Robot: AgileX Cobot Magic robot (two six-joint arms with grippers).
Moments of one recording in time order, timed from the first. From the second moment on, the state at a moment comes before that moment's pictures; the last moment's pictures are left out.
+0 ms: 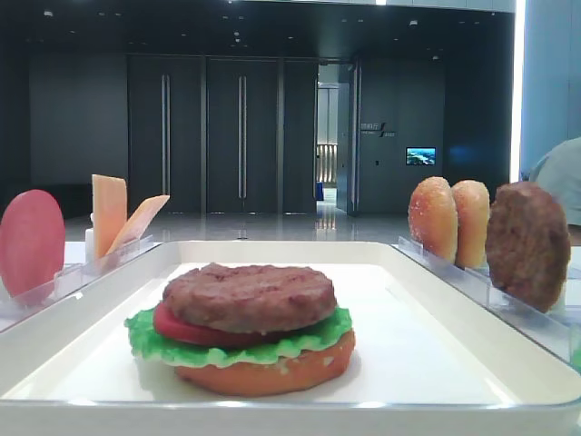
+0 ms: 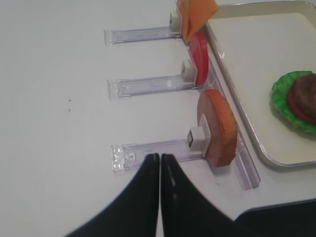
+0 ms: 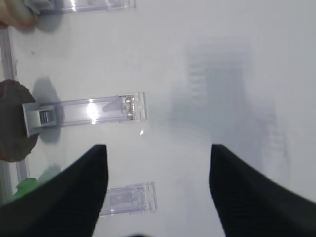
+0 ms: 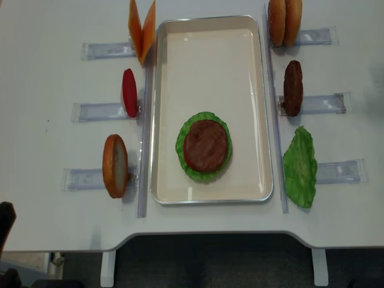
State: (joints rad) left arm -0.05 -0.02 -0.47 -0.06 1.11 0.06; right arm -0.08 1.39 -1.29 0.04 1.22 -0.04
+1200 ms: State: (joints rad) left arm -0.05 -0.02 -0.47 -0.06 1.11 0.06; right arm -0.08 0.40 -0.69 0.02 1.22 -0.07
